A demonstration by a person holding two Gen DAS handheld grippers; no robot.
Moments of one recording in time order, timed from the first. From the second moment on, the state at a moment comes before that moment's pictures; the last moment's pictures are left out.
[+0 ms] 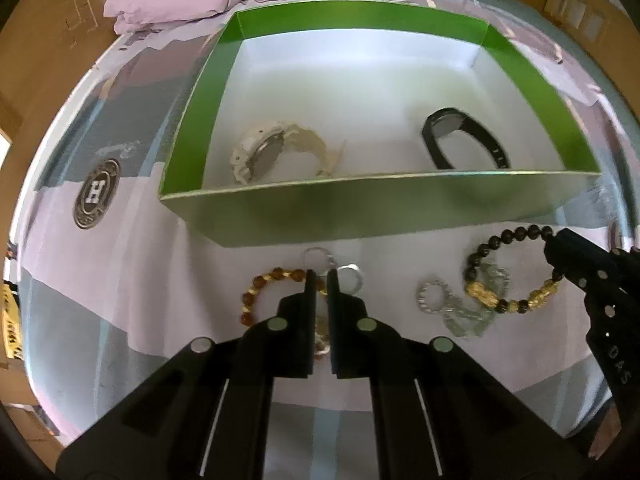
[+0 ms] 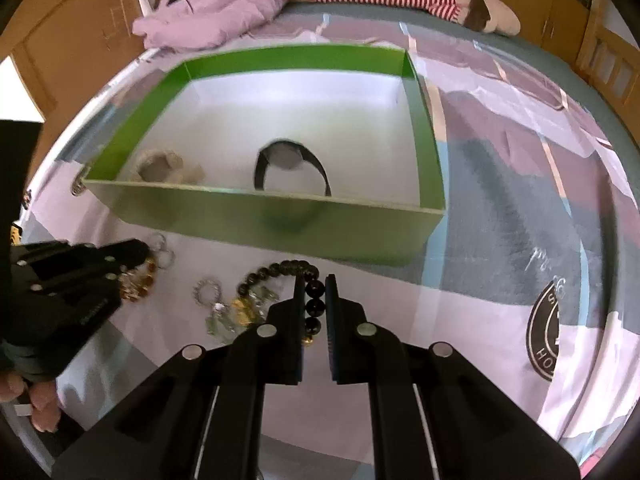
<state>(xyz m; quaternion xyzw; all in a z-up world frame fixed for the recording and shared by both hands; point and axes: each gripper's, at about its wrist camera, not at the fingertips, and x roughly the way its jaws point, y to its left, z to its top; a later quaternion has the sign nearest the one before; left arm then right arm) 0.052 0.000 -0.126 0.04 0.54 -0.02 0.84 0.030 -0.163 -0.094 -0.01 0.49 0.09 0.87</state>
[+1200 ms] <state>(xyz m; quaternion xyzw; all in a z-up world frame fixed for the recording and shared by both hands) 0.059 0.036 -0.123 -0.01 0.56 -0.03 0.83 0.019 -0.192 -0.077 0.02 0.49 0.08 0.87</state>
